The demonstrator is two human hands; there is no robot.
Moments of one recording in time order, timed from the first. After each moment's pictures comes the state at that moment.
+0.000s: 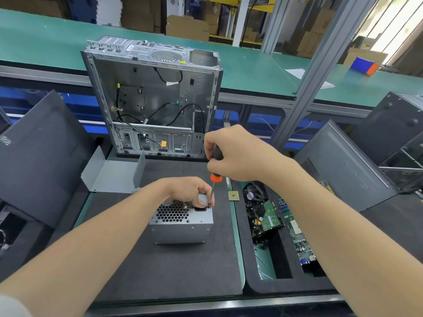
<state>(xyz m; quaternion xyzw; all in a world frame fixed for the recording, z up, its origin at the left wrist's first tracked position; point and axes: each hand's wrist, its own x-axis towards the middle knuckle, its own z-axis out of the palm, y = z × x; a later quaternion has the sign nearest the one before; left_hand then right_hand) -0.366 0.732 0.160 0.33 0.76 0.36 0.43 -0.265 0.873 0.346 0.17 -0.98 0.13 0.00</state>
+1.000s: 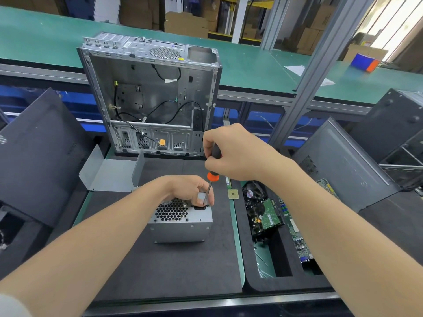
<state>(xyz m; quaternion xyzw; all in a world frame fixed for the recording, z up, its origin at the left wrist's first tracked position) -0.370 0.734 0.160 0.31 0.77 0.33 0.44 -0.266 0.875 0.338 0.17 -0.98 0.14 0.02</state>
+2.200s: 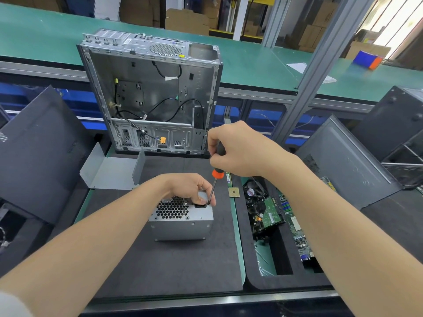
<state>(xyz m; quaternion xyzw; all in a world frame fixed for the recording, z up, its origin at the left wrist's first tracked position) -0.369 0.732 0.161 0.32 0.75 0.36 0.46 -0.268 0.879 0.342 0.15 -0.98 0.13 -0.01</state>
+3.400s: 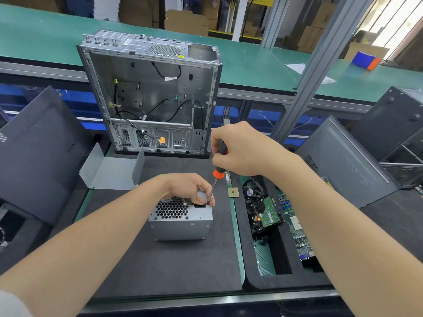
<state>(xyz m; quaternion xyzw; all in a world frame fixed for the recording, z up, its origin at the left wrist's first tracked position) -0.371 0.732 0.158 0.32 0.74 0.36 0.47 -0.267 0.883 0.341 0.13 -0.98 0.12 -0.01</state>
